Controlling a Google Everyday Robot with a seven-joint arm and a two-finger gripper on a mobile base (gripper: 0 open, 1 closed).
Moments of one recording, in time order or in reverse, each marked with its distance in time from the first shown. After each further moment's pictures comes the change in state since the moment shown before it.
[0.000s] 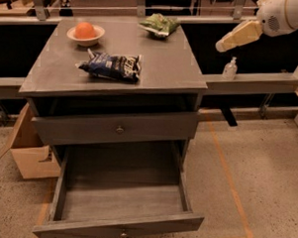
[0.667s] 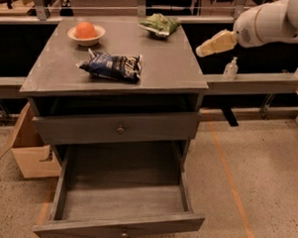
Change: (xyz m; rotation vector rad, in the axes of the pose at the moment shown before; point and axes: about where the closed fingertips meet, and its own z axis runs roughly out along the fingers) arm 0.004 0.016 0.043 0.058 -0.011 0.099
